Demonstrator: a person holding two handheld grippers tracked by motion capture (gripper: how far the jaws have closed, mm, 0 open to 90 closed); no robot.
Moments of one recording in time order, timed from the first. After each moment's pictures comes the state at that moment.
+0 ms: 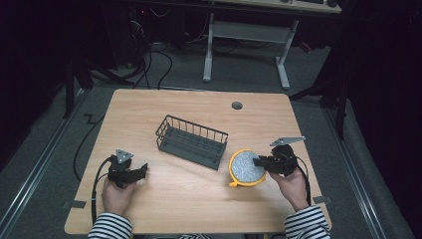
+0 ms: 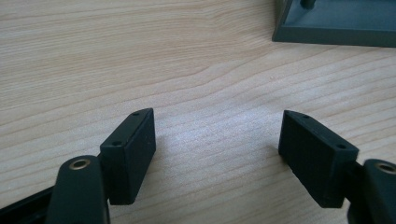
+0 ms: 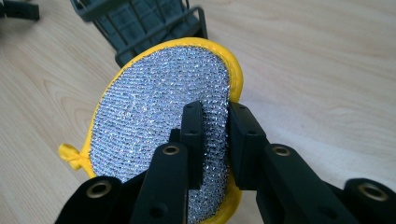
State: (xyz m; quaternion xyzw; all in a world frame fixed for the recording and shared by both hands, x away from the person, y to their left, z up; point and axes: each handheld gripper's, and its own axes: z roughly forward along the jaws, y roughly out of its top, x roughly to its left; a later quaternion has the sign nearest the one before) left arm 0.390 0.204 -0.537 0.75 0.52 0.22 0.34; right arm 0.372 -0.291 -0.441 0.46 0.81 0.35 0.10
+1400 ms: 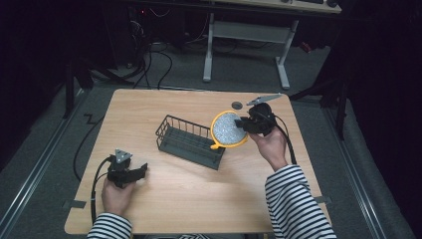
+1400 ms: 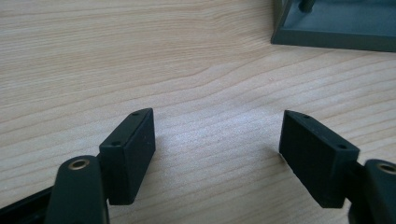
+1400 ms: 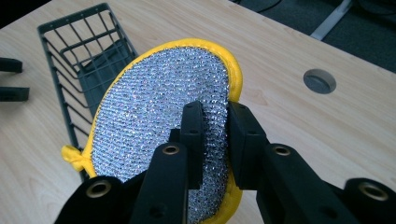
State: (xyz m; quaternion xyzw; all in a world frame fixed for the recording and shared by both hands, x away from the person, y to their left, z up) left arm 0.390 0.206 -0.537 0.75 0.52 0.21 0.35; right arm 0.454 -0.222 -0.368 0.43 0.82 0.35 0.17
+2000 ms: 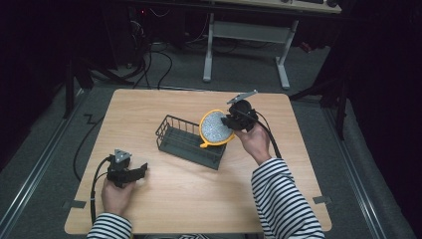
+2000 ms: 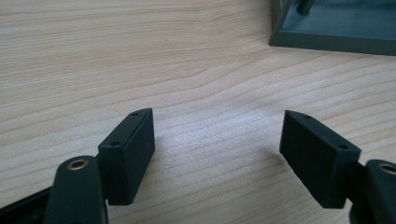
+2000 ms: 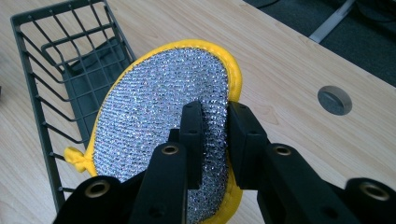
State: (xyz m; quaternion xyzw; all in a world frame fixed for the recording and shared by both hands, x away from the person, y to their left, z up) left arm 0.391 0.208 -0.537 0.75 0.52 0.21 0.35; right arm 0.477 -0.180 -0.382 0.40 0.84 0.31 0.19
